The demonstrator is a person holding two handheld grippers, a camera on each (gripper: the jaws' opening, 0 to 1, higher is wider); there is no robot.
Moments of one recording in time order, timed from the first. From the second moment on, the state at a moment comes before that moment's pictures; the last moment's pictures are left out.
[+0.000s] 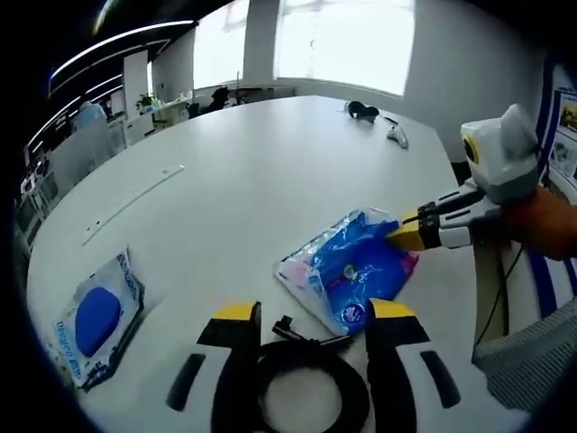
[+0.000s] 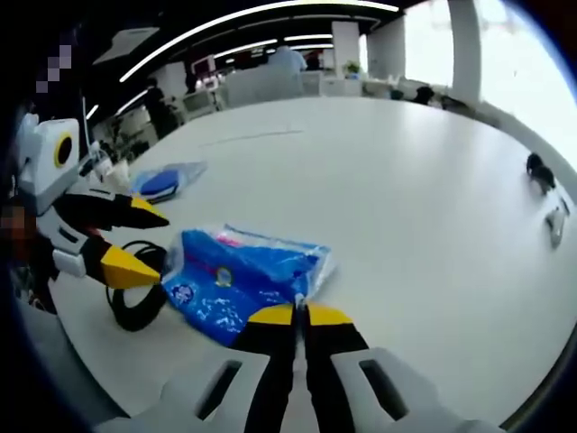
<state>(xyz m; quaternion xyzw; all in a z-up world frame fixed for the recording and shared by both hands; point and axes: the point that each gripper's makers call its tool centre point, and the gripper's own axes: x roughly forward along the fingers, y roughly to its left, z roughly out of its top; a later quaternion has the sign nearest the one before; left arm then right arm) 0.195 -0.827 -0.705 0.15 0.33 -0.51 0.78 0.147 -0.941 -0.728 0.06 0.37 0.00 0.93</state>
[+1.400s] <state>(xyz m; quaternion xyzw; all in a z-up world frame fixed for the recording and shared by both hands) 0.194 -0.837 -0.720 0.15 0.37 -0.52 0.76 0.147 -0.942 -0.722 0.07 0.36 0.00 0.93</state>
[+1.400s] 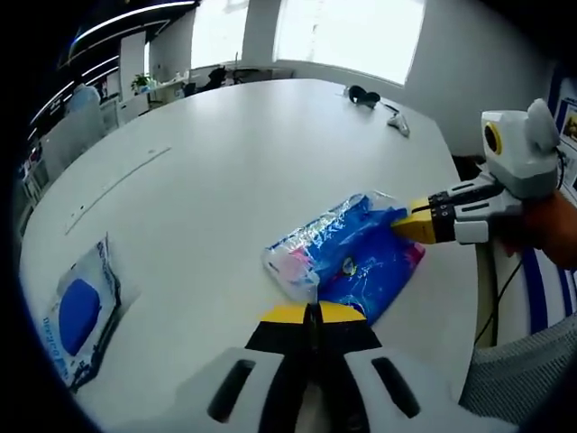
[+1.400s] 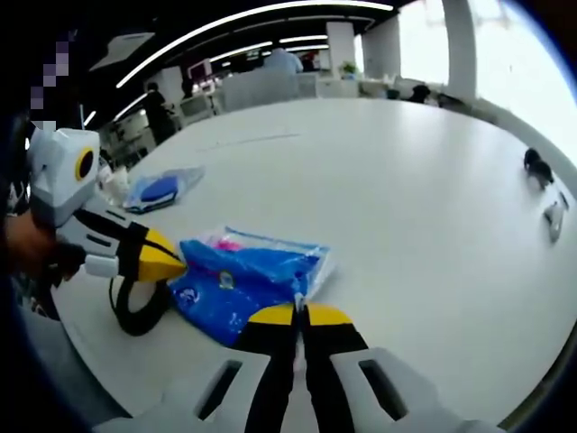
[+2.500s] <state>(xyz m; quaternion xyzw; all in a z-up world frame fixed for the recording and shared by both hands) 0.232 -0.826 -0.689 0.14 0.34 -0.49 0.79 0.190 -0.932 -0.690 0.04 0.34 0.05 0.94</state>
